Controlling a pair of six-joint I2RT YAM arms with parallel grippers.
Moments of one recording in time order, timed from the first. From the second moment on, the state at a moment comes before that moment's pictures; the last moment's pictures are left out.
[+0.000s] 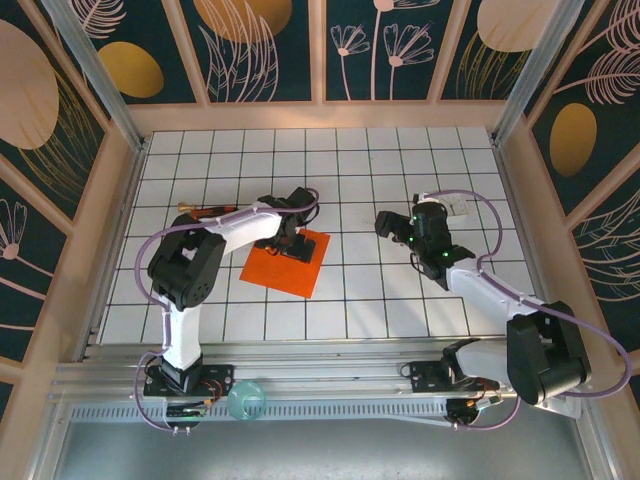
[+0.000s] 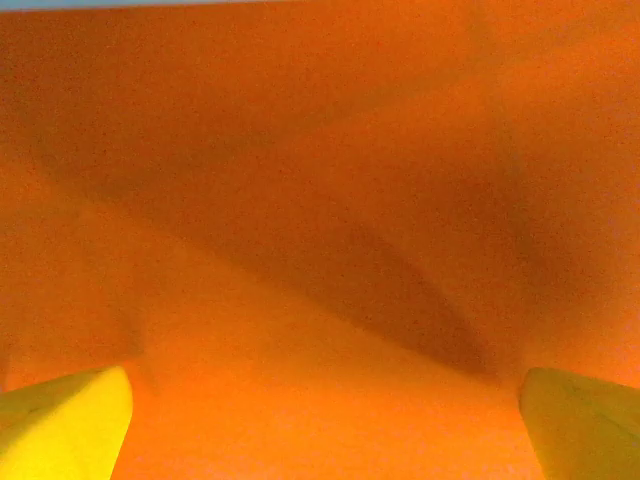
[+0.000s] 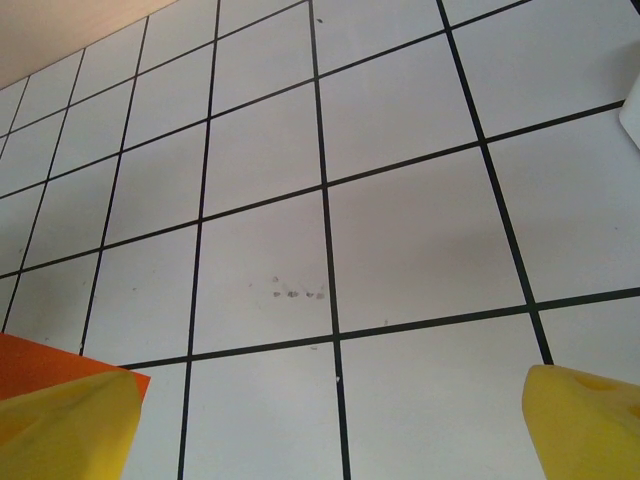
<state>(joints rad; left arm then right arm) -0.63 1.99 1.35 -0.77 -0.13 -0.35 0.37 1.23 0.61 0.02 0.08 0.51</state>
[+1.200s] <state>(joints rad) -0.61 1.95 1.27 -0.67 -0.03 -0.36 0.35 1.23 0.58 0.04 0.06 0.52</state>
